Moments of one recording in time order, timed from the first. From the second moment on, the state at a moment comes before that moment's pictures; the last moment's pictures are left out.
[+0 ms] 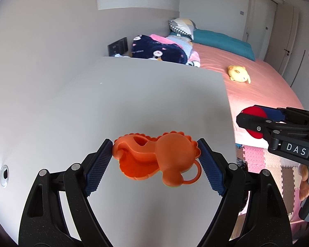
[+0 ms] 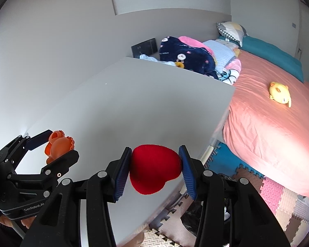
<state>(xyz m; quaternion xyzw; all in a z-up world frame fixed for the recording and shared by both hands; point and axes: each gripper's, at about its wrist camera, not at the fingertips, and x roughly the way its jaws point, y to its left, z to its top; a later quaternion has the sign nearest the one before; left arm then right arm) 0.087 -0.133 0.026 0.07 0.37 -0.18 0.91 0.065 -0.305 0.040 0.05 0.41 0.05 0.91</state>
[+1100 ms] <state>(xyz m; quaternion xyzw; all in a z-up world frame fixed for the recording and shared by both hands) 0.052 -0.258 0.027 0.11 0.36 -0.28 0.88 -0.009 -0.427 0.038 0.09 0.40 -0.06 0.91</state>
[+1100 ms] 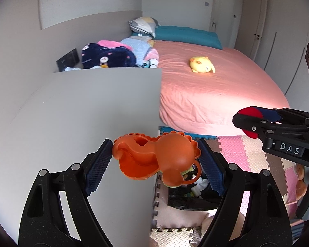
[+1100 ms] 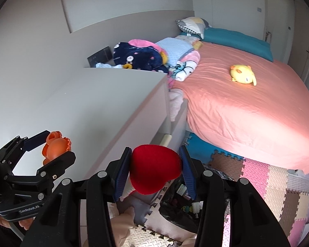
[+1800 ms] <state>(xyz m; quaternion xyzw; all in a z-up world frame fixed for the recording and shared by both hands) 0.030 -0.342 0.023 0.13 0.36 -0.35 0.85 -0.049 -0.506 0.035 0.13 0.39 -0.13 0.90</state>
